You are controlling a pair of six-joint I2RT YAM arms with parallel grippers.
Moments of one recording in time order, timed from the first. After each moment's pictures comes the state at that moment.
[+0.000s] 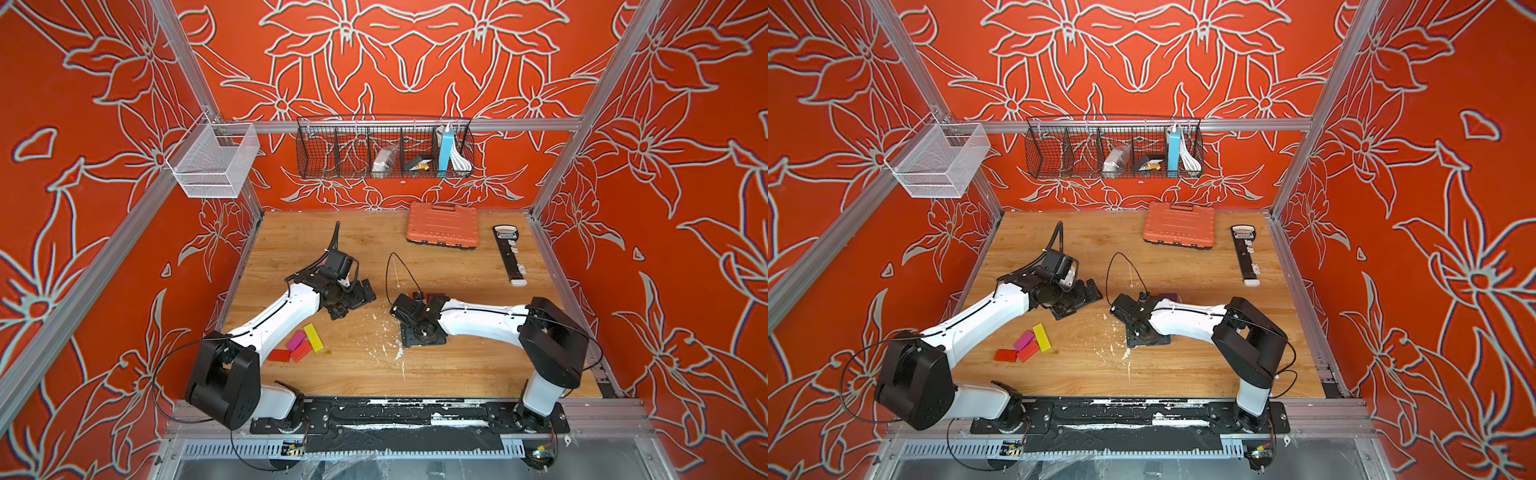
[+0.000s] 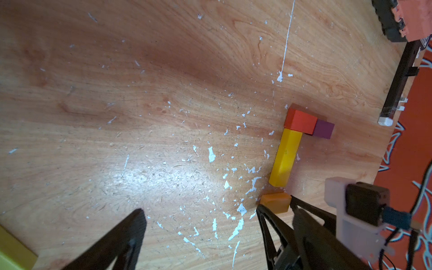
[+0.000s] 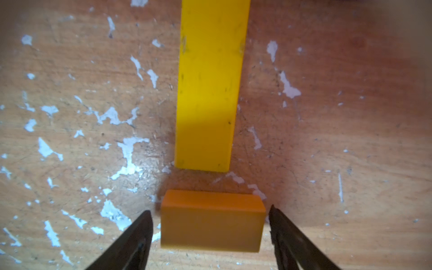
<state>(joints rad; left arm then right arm) -0.36 1.38 0.96 -0.68 0.25 -0.77 1.03 1.76 1.08 -0.75 0.18 0.89</state>
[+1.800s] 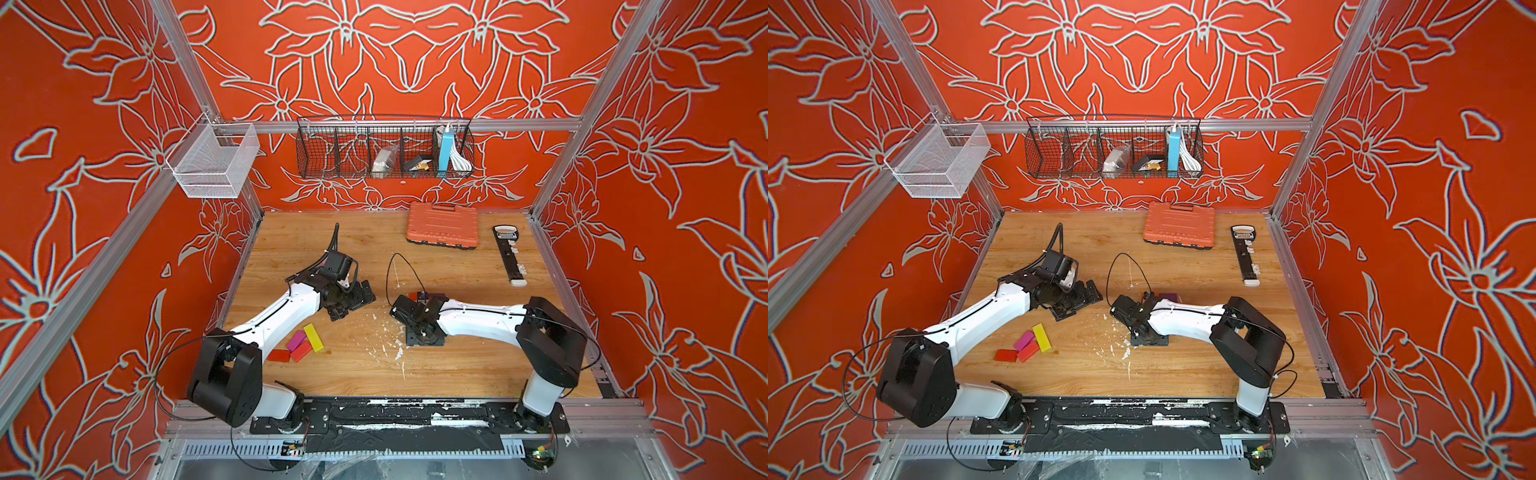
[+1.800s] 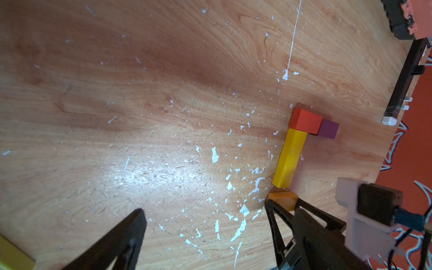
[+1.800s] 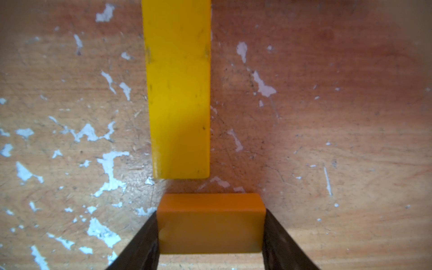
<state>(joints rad) -0.35 1.40 0.95 -0.67 0.27 -0.77 1.02 1.76 1.08 -0.76 0.22 0.98</state>
